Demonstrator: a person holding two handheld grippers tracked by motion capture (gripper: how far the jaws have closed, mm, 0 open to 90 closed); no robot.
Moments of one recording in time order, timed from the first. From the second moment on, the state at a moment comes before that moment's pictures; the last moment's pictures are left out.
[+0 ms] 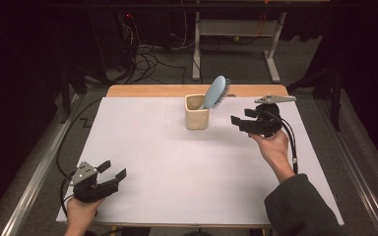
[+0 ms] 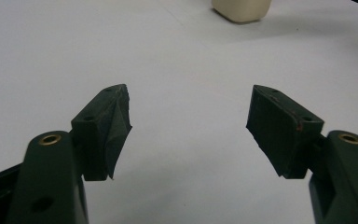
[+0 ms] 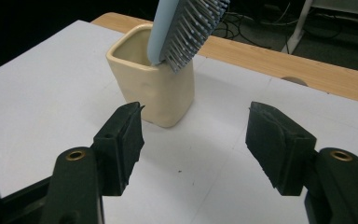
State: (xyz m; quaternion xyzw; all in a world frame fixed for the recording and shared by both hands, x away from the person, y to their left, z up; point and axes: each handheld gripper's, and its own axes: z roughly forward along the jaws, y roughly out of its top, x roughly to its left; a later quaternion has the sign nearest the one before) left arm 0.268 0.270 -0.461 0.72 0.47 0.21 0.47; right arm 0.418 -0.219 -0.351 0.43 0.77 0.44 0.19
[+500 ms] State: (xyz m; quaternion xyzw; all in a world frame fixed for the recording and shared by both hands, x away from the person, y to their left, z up) left arm 0.268 0.270 -0.462 0.72 0.47 0.21 0.47; right arm 0.408 -0.226 -0.354 0.43 0.77 0.44 0.20
